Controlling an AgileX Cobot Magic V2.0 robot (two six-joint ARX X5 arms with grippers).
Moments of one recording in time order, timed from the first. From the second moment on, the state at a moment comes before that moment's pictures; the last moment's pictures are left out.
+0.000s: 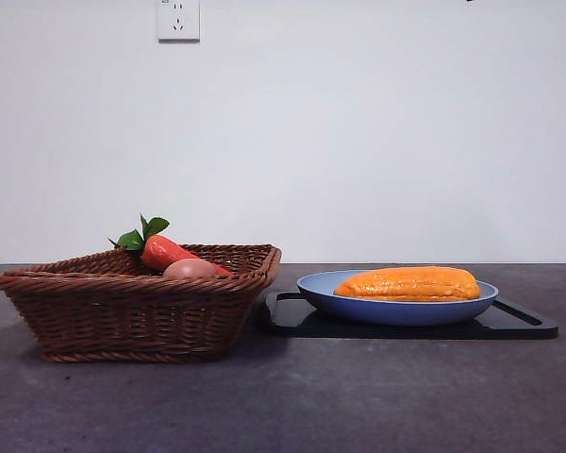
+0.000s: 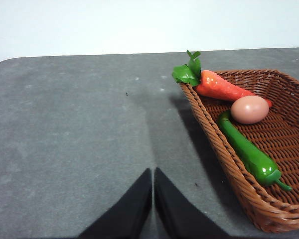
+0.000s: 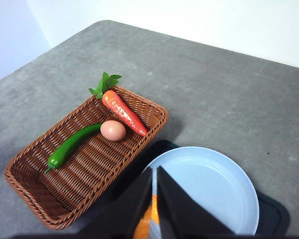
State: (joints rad) left arm 0.05 0.00 0.03 -0.17 0.18 0.04; right arm 0.19 1.06 1.12 -0.51 -0.52 -0.06
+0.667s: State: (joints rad) left arm 0.05 0.00 0.03 -0.17 0.18 0.04; right arm 0.19 1.06 1.12 -0.50 -0.52 -0.06
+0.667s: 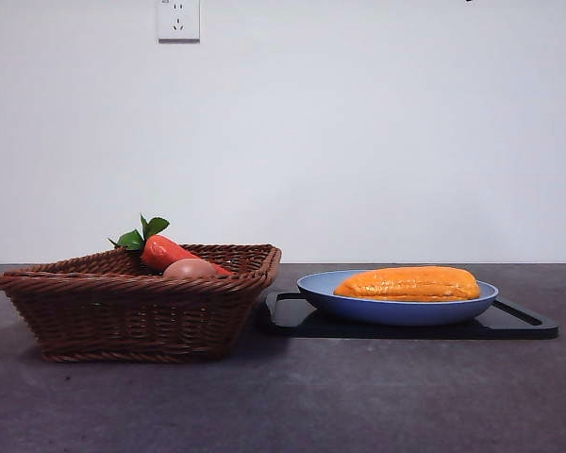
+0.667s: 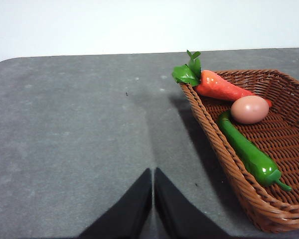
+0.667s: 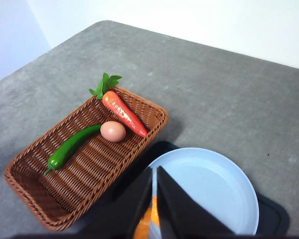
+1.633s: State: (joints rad) left arm 0.05 0.00 0.03 -0.17 0.18 0.04; right arm -0.11 0.25 0.30 -0.03 -0.21 -0.08
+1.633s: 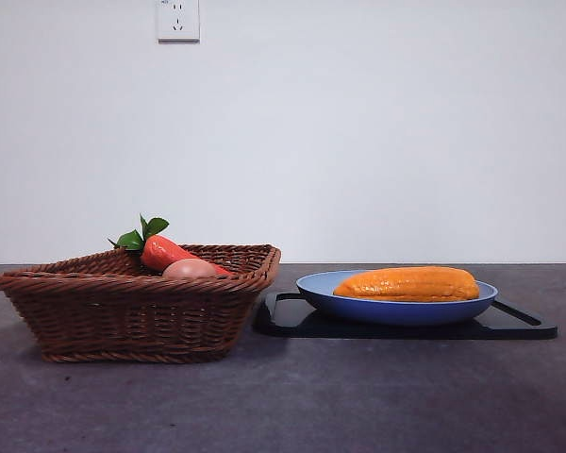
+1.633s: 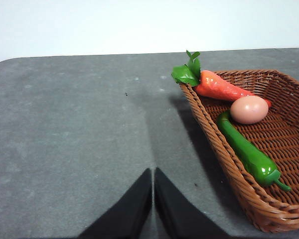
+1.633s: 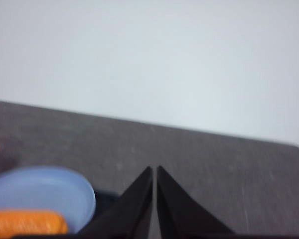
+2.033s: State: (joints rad) left arm 0.05 0.00 0.03 -0.17 0.18 0.04; right arm -0.11 0.07 0.06 -0.03 -0.21 -0.05
